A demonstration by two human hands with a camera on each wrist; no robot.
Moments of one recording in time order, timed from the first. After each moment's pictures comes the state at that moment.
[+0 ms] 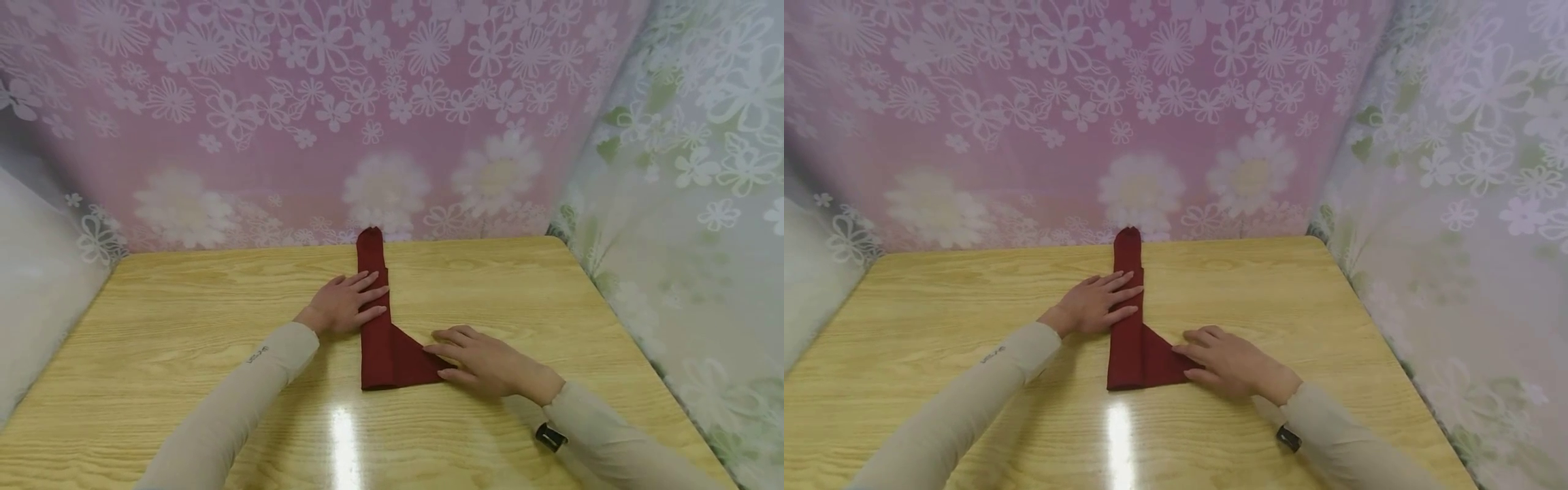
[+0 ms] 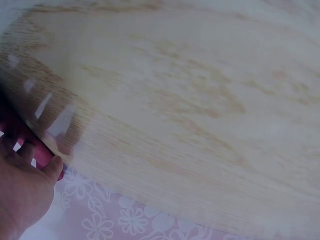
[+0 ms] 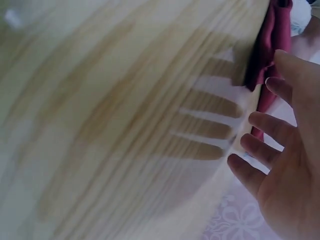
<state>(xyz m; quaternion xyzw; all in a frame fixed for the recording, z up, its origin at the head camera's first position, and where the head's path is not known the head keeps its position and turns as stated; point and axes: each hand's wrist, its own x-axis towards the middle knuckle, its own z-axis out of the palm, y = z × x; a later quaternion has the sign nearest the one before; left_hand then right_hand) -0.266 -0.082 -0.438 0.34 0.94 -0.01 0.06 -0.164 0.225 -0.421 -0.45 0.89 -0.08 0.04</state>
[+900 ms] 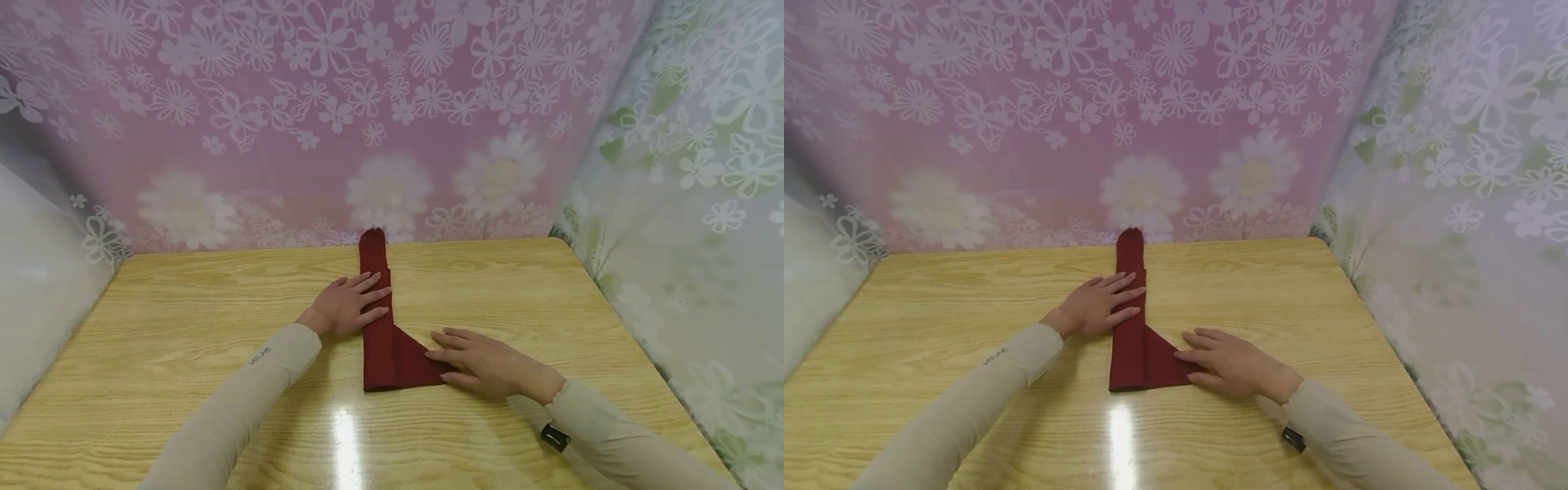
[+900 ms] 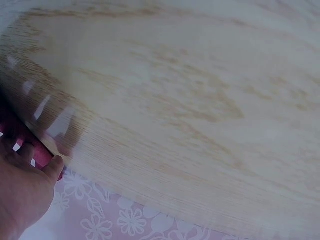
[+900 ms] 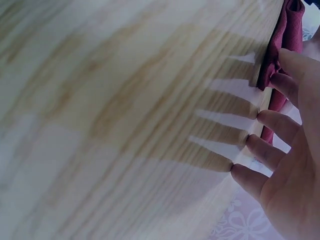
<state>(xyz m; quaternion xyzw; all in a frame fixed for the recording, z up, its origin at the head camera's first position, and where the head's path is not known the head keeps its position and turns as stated) -0.265 -0.082 -0.438 0.34 0.94 0.00 0.05 -0.168 0.225 -0.426 -0.44 0.89 -0.08 0.08</state>
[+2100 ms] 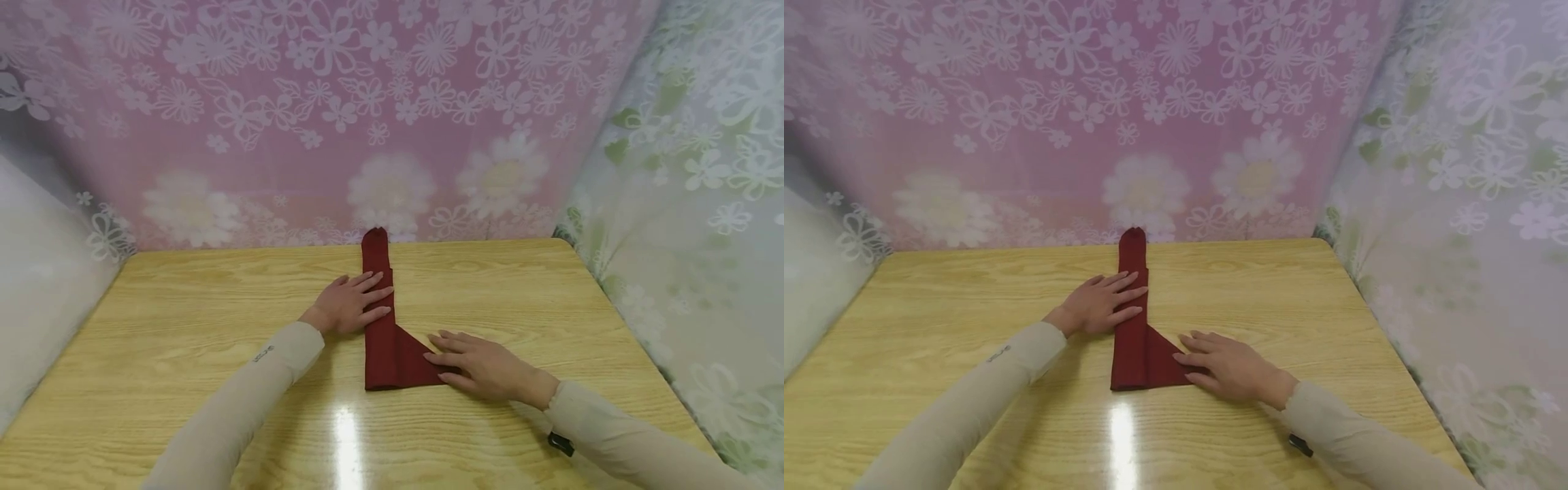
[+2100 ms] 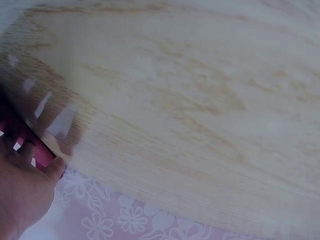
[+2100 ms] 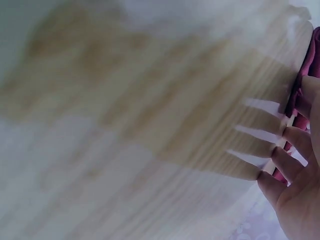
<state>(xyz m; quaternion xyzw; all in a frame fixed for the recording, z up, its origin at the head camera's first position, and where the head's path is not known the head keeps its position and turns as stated) -0.265 -0.083 -0.439 0.33 0.94 -0.01 0.06 -0.166 0.222 -0.439 -0.47 0.88 -0.09 0.02</state>
